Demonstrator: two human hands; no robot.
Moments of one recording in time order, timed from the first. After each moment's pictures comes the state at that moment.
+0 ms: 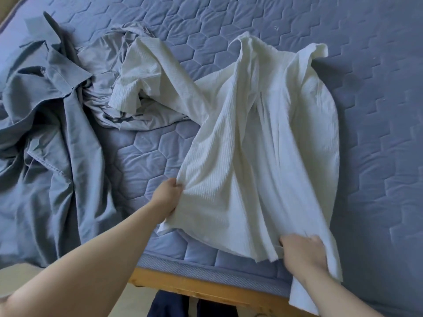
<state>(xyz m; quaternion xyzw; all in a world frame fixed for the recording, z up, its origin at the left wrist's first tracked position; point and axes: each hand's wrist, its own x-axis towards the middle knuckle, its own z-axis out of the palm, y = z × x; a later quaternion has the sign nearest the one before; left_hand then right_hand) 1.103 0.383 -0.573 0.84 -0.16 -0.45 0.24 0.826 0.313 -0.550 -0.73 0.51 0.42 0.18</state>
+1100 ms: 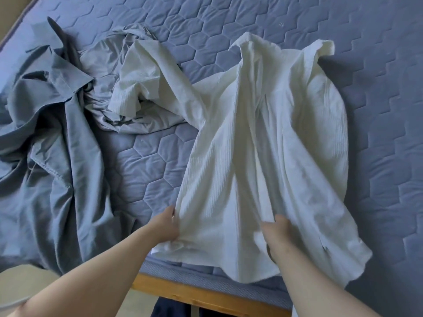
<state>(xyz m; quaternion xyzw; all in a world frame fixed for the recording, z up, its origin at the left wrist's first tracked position) 1.090 0.415 -0.594 0.83 -0.24 -0.50 -0.06 0.870 0.295 -0.611 -0.46 0.75 0.04 0.47</state>
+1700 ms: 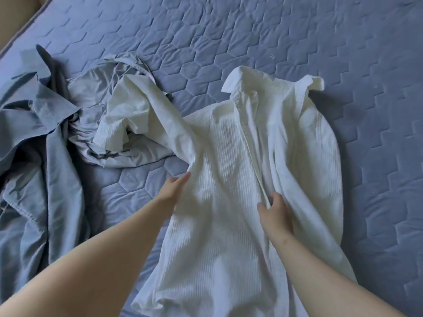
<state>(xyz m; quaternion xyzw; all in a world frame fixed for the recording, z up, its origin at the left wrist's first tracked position) 1.128 0.270 -0.572 0.78 -0.03 -0.51 0.37 0.922 0.191 -0.582 -0.60 0.69 0.00 0.41</state>
